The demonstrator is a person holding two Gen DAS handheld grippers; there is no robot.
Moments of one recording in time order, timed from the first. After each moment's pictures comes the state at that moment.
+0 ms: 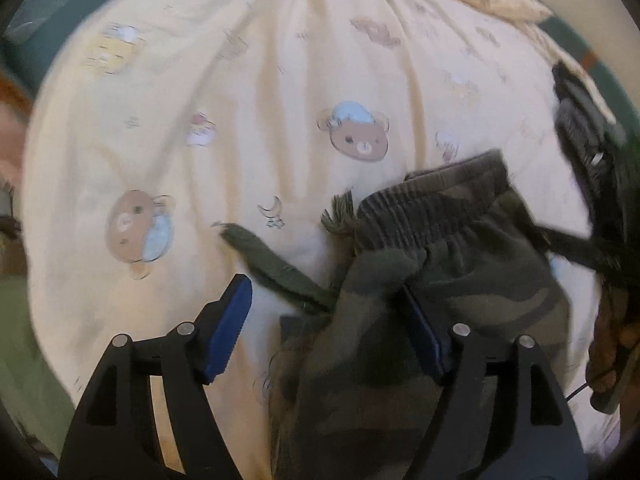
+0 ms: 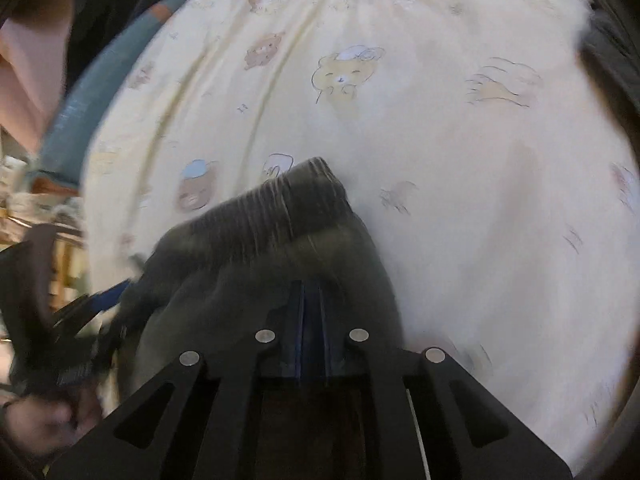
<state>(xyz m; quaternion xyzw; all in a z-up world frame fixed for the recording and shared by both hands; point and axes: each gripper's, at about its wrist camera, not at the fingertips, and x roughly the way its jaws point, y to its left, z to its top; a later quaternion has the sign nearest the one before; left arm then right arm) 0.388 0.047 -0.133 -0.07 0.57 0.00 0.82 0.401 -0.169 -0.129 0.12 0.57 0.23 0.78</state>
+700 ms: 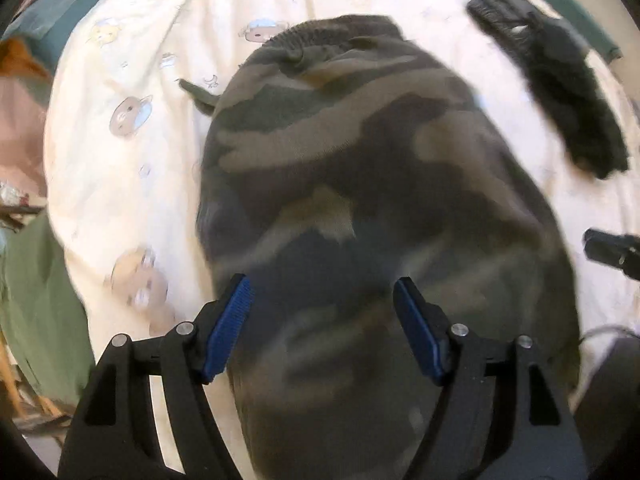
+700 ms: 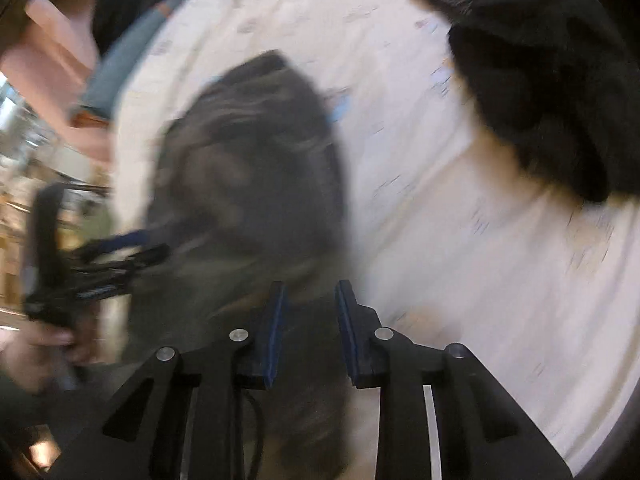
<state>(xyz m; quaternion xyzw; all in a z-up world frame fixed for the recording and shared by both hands) 0.248 -0.006 -0.113 0.02 0.62 -0.06 0.78 0.184 -0.226 -0.081 0.14 0.59 0.18 0.77</state>
